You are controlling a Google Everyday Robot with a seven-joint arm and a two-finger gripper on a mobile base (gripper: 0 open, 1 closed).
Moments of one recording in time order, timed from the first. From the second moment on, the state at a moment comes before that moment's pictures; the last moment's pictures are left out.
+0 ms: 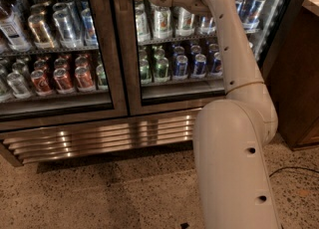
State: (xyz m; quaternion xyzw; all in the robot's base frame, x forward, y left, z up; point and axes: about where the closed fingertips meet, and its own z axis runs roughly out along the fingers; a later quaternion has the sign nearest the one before) arm 0.784 0.081 1.024 -0.46 0.50 0.46 0.57
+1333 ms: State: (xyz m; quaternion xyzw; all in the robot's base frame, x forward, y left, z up) arm 0.775 0.083 1.024 -0.46 0.50 0.46 0.57
